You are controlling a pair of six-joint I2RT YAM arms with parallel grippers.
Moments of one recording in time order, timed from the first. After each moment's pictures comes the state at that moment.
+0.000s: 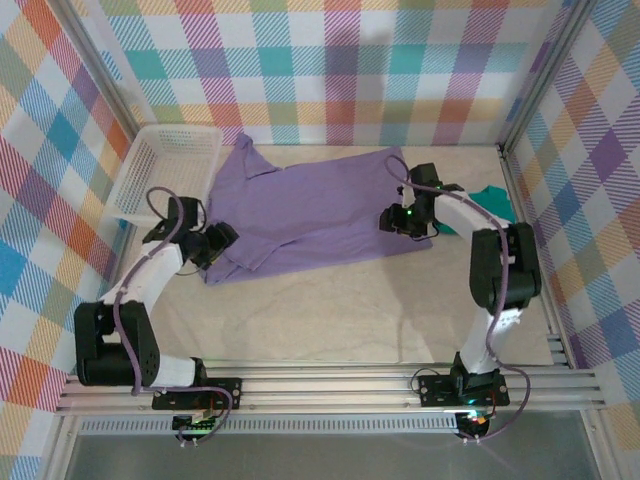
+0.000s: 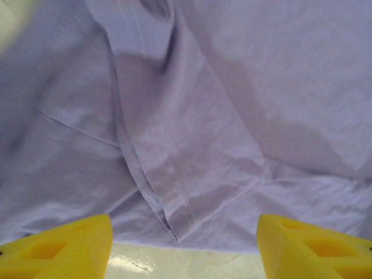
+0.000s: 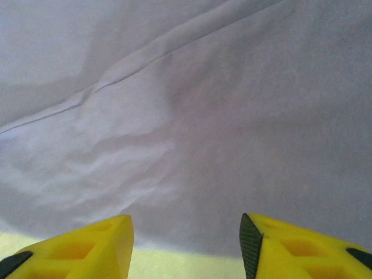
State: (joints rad) left arm 0.00 1.41 0.89 -0.53 0.25 -0.72; right arm 0.20 1.91 1.34 -0.64 -0.31 0.29
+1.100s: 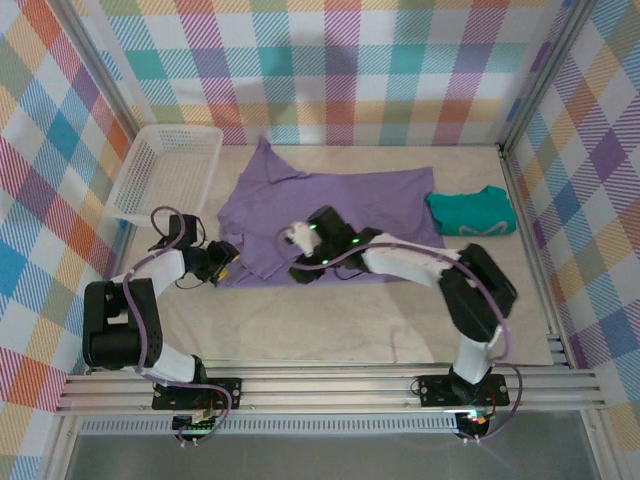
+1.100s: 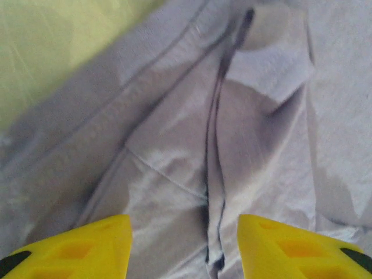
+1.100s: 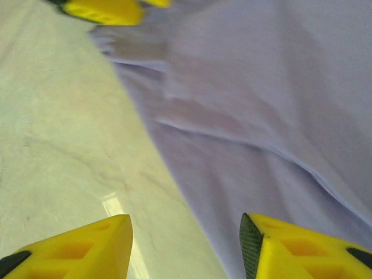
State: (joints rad) left arm 0.09 1.50 0.76 -0.36 0.40 -0.76; right arm 0.87 1.85 1.27 -0.28 -0.30 -0.10
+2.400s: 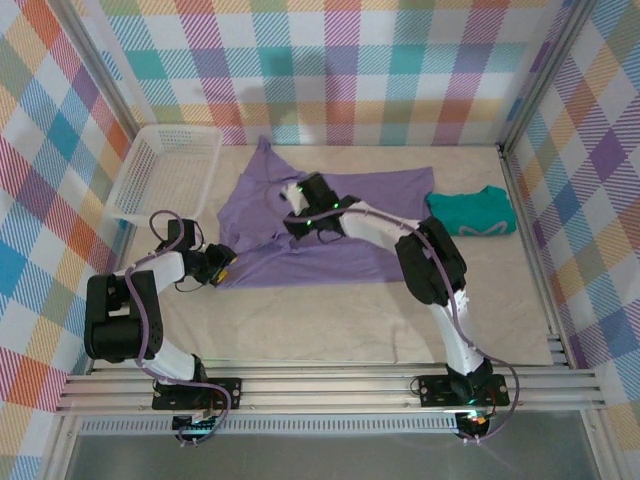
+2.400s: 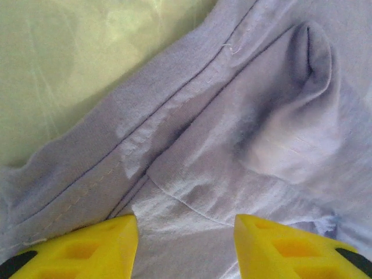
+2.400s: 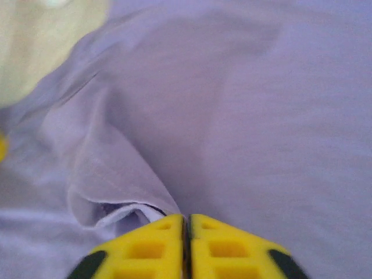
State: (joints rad) left arm 0.11 1.54 0.72 -0.28 0.40 -0.76; right arm 0.68 2.23 1.75 -0.33 -0.24 0.10
